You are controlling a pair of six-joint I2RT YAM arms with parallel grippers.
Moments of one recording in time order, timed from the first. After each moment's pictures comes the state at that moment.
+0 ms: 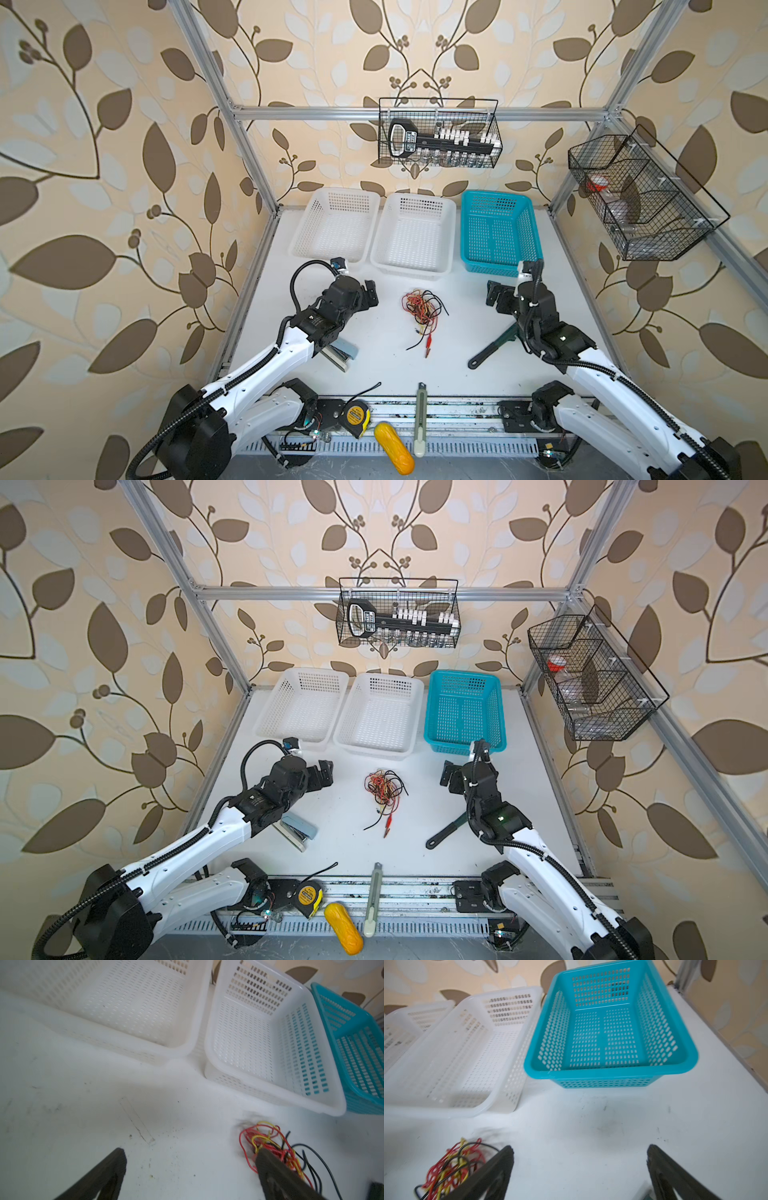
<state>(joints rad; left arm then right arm) -0.57 1.00 0.61 -0.26 -0.26 -0.64 0.45 0.80 0.53 -0.27 0.40 0.40</state>
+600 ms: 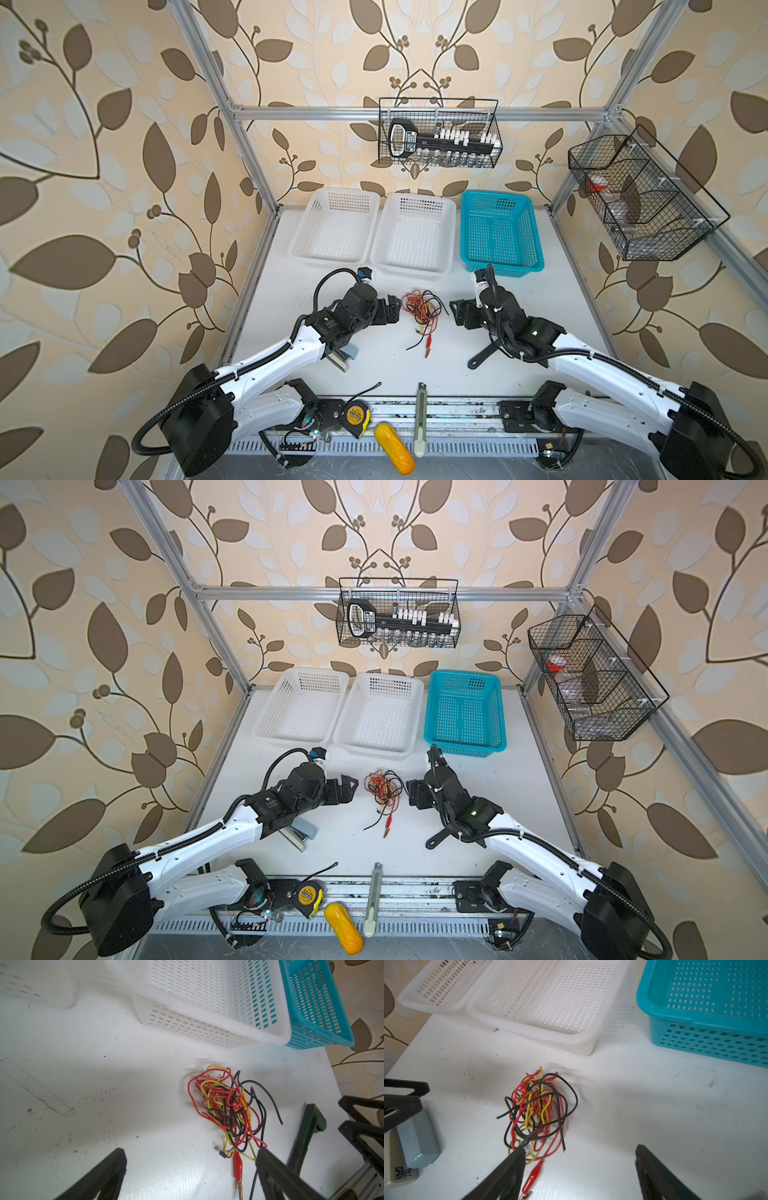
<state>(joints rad) -0.69 1.09 0.61 -0.20 -0.08 -0.69 0.72 1.03 0.61 -0.27 0.25 0.48</state>
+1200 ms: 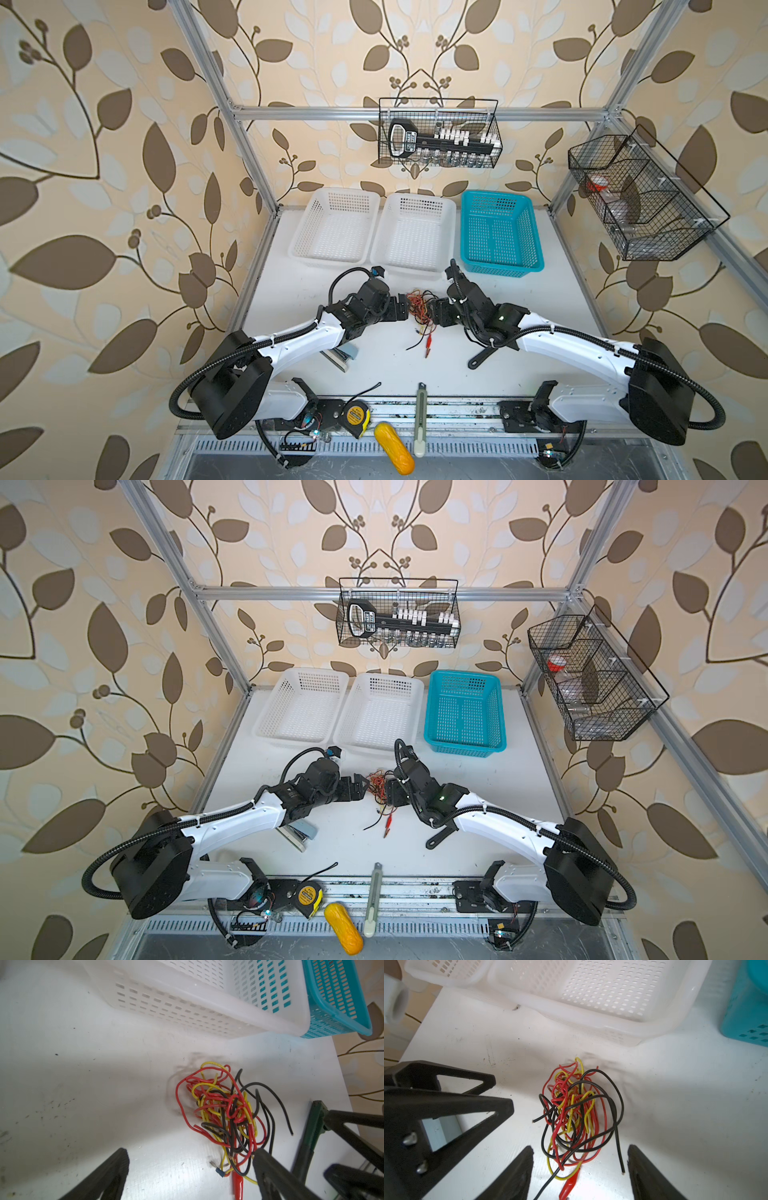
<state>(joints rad) -0.69 1.32 0.65 -0.06 0.00 -0.70 0.82 1.29 0.77 -0.28 0.23 0.55</state>
